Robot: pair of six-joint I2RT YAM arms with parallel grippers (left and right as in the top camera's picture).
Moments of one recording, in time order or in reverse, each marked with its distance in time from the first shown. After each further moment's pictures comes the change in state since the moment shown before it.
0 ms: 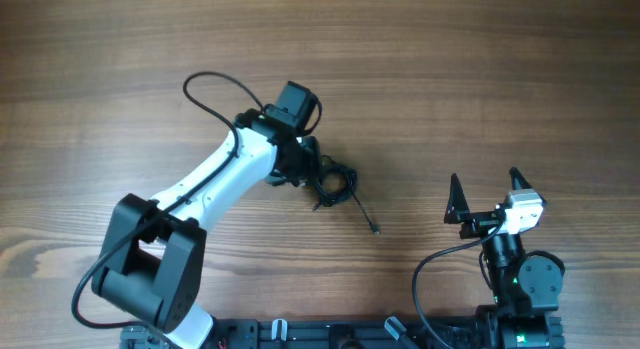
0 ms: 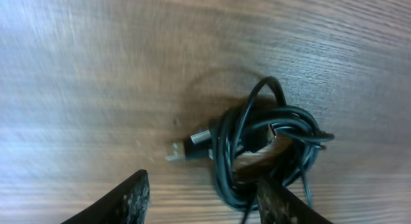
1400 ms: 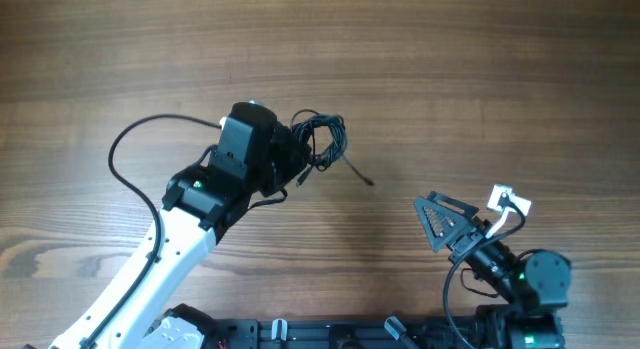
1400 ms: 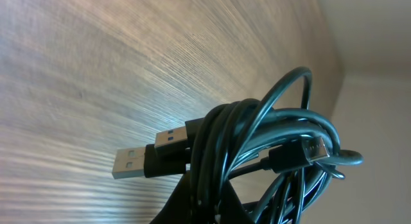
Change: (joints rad) left arm 0.022 -0.532 -0.227 0.256 0.068 -0.475; right arm 0.001 0.095 0.121 -0.076 -0.634 0.943
